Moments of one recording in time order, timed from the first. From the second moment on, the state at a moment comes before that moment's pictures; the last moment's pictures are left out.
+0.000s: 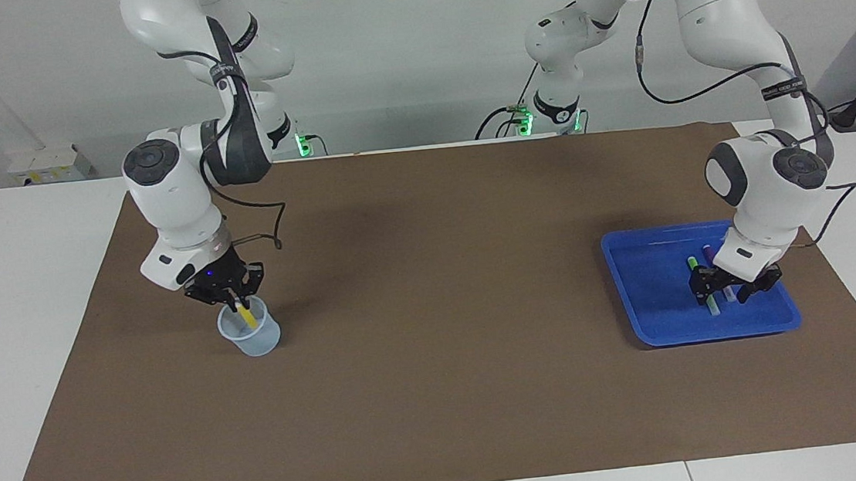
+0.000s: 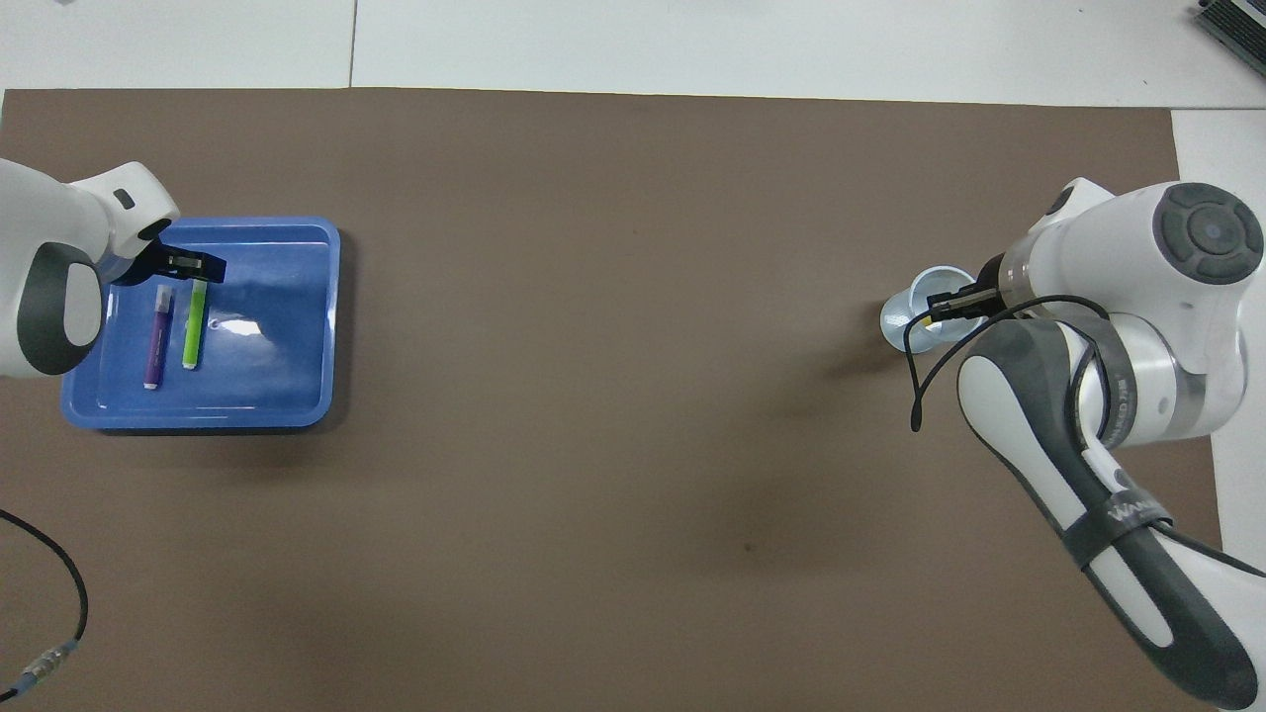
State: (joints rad) left arm 0.32 0.46 -0.24 -1.75 0.22 2.32 0.17; right arm -0.05 0.18 0.11 -1.94 -0.06 2.20 -0.08
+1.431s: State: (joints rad) left arm 0.35 0.48 -0.25 -1.78 0.17 2.27 0.17; right arm -0.05 0.05 0.12 -1.90 -0.06 2.13 -0.08
